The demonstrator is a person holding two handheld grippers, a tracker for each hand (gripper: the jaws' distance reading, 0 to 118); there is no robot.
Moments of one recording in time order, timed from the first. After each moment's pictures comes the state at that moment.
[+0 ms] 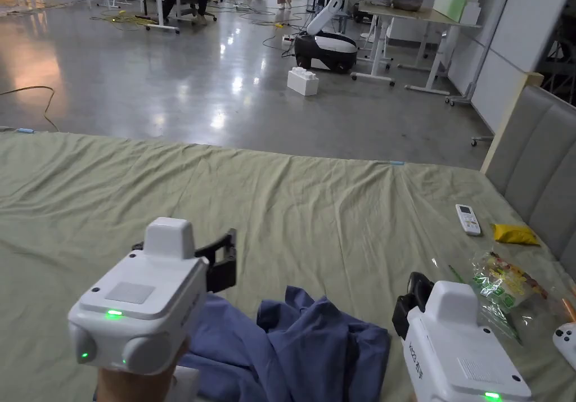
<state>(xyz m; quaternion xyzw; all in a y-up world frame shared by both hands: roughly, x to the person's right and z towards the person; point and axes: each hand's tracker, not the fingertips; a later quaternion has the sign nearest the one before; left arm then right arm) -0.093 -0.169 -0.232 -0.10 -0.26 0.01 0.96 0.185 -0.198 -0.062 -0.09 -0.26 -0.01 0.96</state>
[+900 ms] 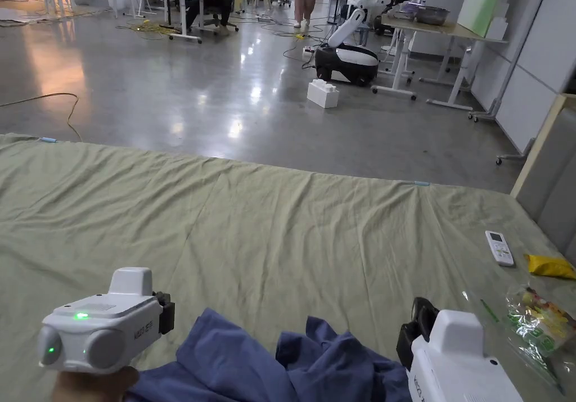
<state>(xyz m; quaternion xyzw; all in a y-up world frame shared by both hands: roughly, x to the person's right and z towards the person) -0.128 -0.255 -0.362 -0.32 -0.23 -0.01 0.92 0.181 -0.209 -0.111 -0.10 -0.24 0.01 0.97</state>
